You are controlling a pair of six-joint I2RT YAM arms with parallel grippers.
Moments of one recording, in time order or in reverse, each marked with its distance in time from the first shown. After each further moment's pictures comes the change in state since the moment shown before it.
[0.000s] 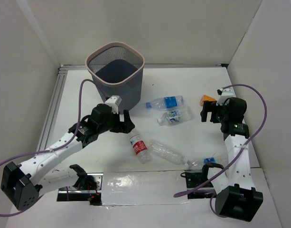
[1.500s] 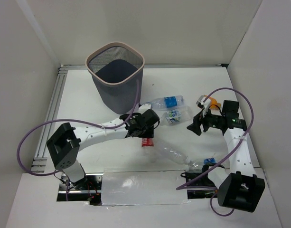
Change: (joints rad) left arm -0.334 0.622 0.390 -0.242 -0.332 -0.397; right arm 0.009 0.117 -0.004 -0.234 -0.631 -0.643
